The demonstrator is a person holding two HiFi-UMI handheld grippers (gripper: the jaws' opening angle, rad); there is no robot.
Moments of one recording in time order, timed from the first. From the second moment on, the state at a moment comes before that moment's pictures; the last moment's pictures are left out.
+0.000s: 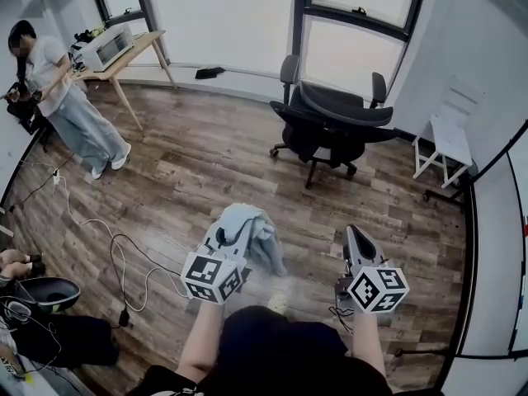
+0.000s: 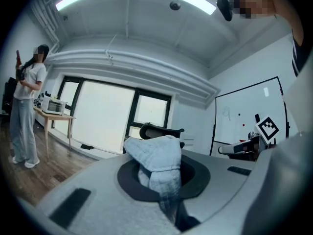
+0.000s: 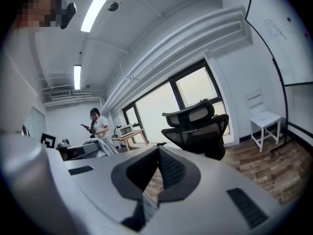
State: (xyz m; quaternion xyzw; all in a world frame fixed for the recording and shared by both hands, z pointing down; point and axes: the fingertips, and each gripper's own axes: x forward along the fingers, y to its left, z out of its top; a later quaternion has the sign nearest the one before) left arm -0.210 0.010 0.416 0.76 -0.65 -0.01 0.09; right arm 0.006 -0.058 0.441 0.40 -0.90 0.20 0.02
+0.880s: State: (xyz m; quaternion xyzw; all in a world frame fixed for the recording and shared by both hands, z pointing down) left arm -0.212 -0.039 0.436 0.78 -0.62 0.00 0.11; right arm 0.015 -0.092 0.463 0.43 -0.87 0.22 0.02
